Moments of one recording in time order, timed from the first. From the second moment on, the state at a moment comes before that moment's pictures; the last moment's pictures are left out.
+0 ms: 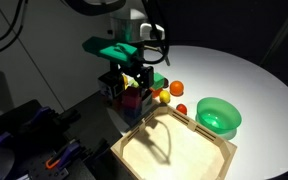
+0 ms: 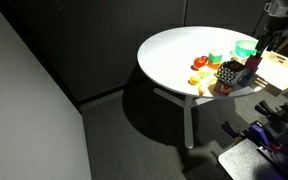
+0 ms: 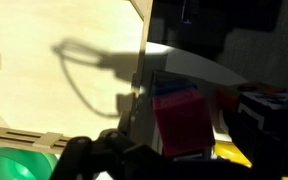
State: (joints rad) arm -0.14 0.03 -0.23 -2.46 -0.06 2.38 -0.41
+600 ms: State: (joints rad) arm -0.14 0.09 -0.23 -2.44 -0.07 2.40 -0.41
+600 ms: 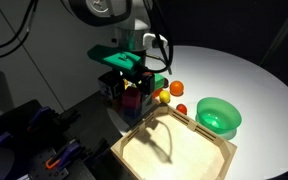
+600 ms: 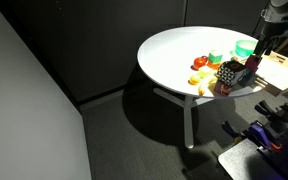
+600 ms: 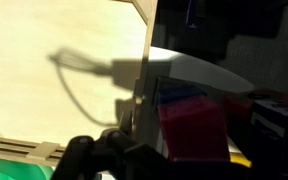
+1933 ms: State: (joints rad) arm -0.17 0.06 -0.22 -2.43 -0.08 2.39 -0.29
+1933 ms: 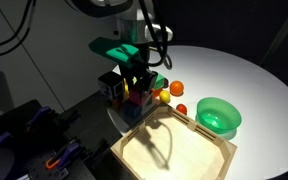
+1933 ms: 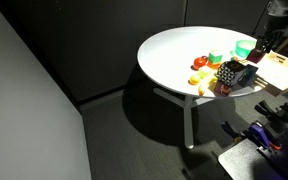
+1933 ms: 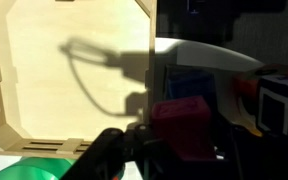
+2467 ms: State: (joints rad) arm -0.23 0.04 -0.25 -2.42 -0.08 2.39 -0.20
